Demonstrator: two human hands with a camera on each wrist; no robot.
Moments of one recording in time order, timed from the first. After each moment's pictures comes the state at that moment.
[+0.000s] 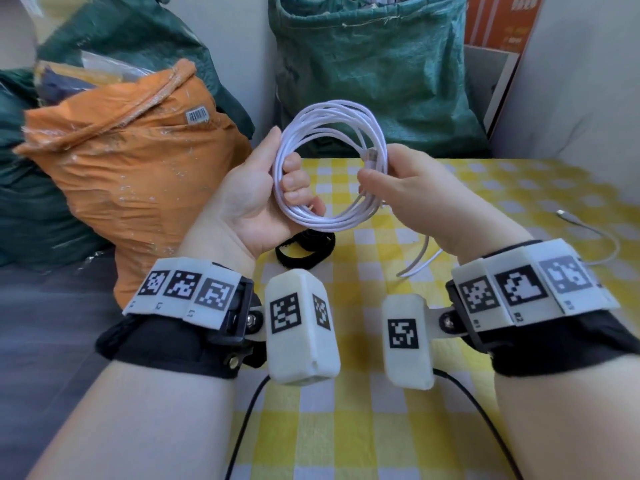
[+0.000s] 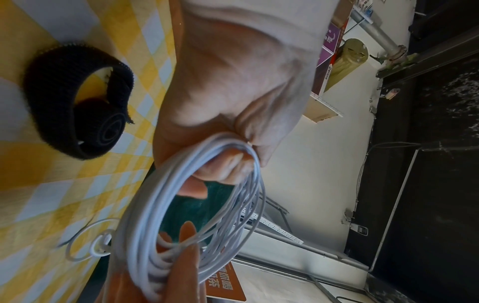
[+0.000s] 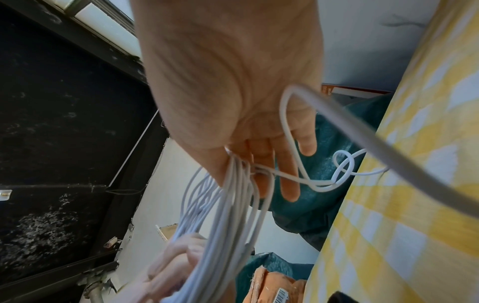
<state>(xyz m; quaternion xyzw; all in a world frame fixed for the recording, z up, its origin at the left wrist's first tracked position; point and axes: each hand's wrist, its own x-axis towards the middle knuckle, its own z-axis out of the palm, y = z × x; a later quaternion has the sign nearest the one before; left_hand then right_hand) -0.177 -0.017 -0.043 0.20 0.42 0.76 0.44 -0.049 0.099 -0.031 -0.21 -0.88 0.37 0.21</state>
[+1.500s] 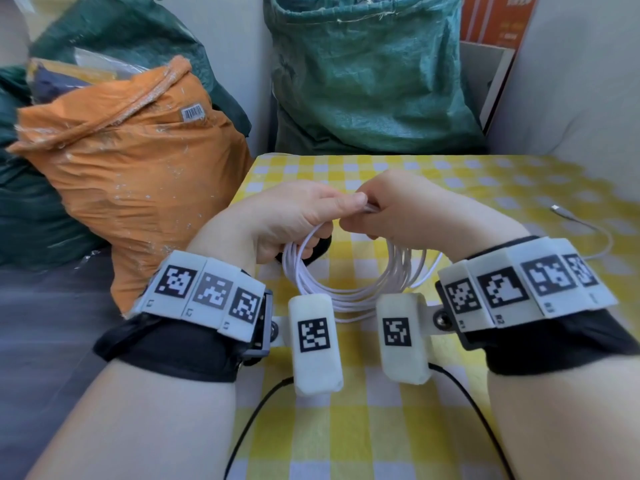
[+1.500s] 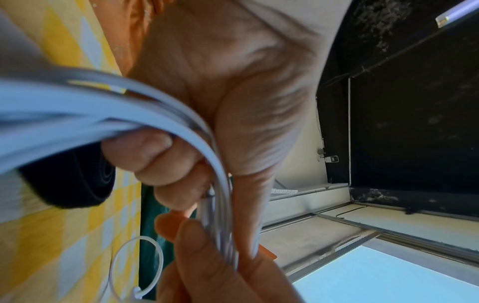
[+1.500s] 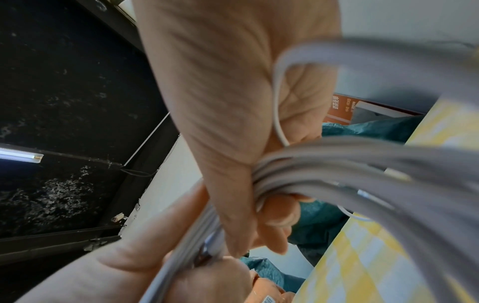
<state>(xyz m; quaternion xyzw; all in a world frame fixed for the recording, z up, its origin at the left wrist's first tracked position) -0.159 -0.014 -0.048 0.42 0.70 0.43 0.38 -0.047 0.099 -0.034 -0.17 -0.96 0.20 0.05</state>
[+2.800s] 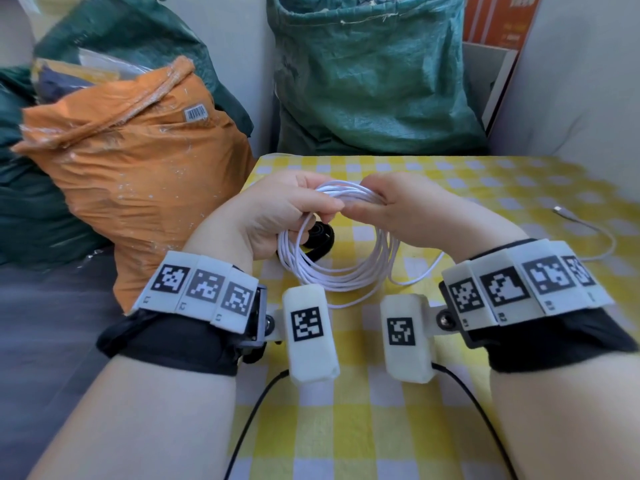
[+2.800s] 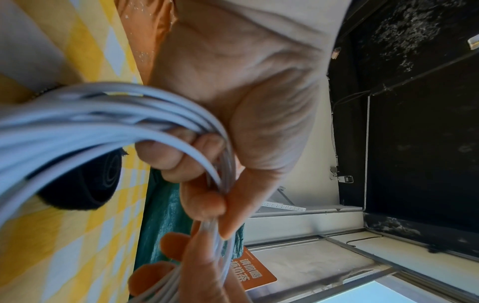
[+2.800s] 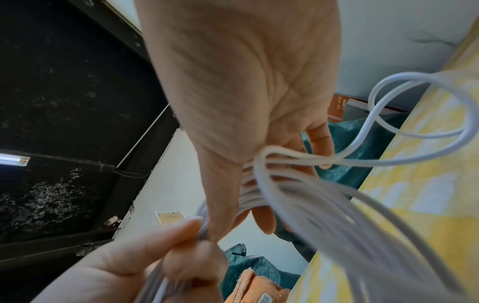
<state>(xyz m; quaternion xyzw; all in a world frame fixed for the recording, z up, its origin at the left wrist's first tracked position) -0.174 -0.018 -0.053 0.40 0.66 0.53 0.35 -0.050 0.107 -0.042 -0.19 -0.95 0.23 0.09</state>
